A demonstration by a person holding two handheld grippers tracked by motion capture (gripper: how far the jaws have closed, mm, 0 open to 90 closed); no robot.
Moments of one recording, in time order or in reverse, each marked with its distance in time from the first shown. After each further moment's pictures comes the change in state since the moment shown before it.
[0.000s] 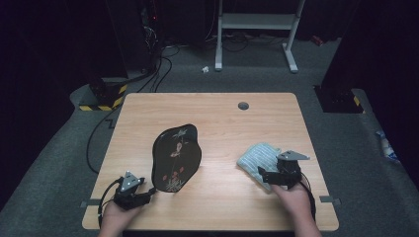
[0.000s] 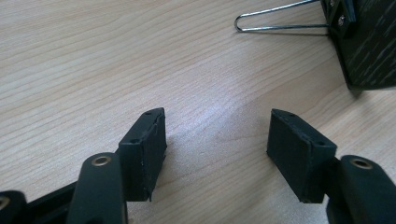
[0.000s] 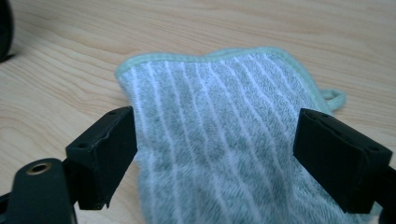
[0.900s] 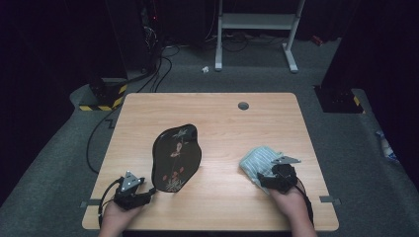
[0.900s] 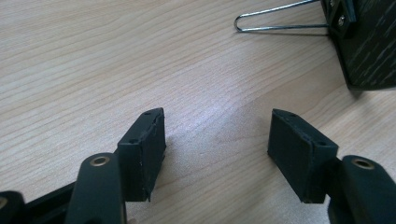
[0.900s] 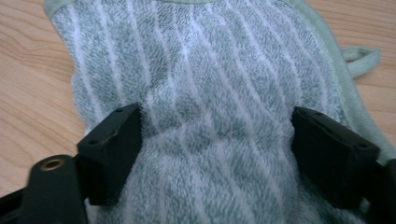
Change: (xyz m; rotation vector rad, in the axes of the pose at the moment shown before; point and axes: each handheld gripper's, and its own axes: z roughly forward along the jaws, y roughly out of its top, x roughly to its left) left arm -0.001 0.000 0.000 0.002 0.001 0.000; right arm 0.003 -0.024 0.023 0.114 -0.061 0.009
